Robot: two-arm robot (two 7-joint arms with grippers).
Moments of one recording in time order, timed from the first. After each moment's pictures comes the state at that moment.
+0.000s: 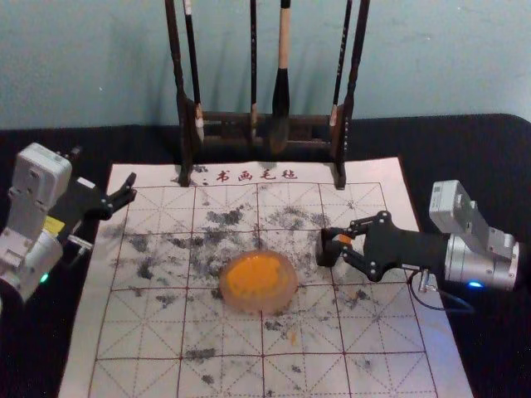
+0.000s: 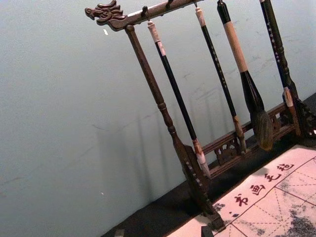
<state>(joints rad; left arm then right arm) -0.20 0.60 0.45 -1.41 -0.25 -0.12 0.03 0.45 0.52 -0.57 -1.03 0.31 -0.43 0.89</state>
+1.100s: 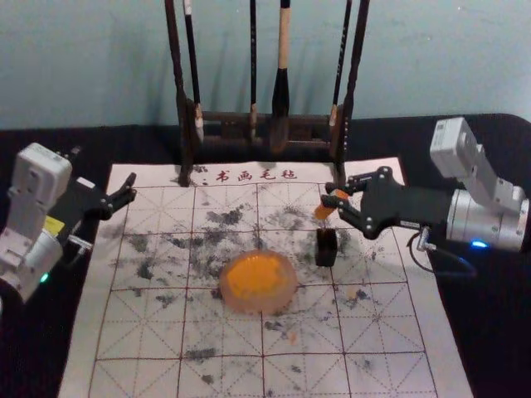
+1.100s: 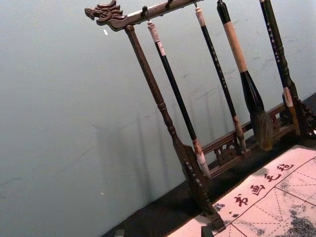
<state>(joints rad) -0.20 0.60 0.45 -1.41 -0.25 -0.12 0.03 0.44 0.59 -0.54 -1.30 0.35 -0.18 0.81</state>
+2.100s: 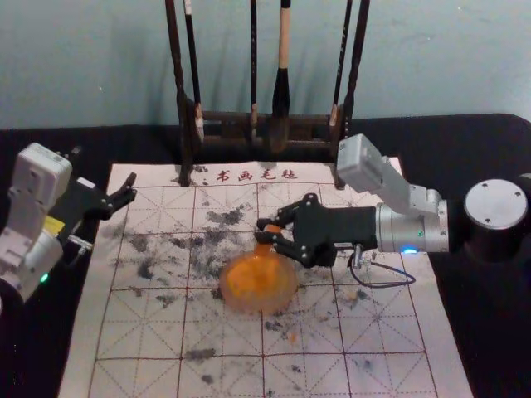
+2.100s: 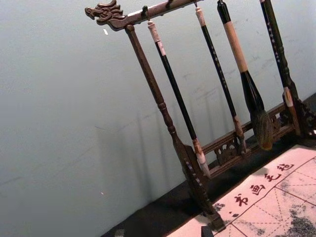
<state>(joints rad) -0.20 0.60 0.45 -1.41 -0.25 -0.12 0.03 0.57 0.47 -0.72 -1.21 0.31 -0.11 0.88</state>
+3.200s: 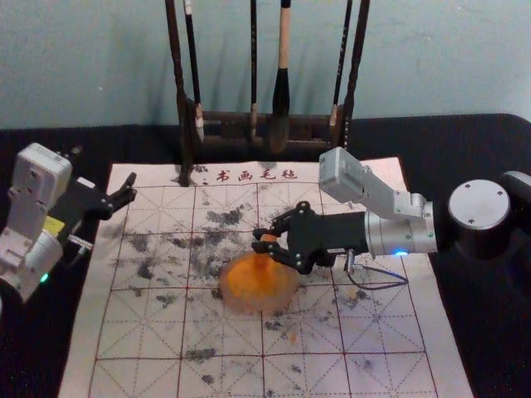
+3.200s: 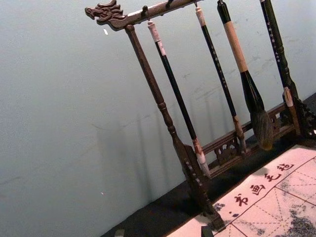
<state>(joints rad) -0.20 0.60 0.45 -1.41 -0.25 -0.12 0.03 0.62 0.44 -0.77 -1.14 0.25 -0.12 0.88</state>
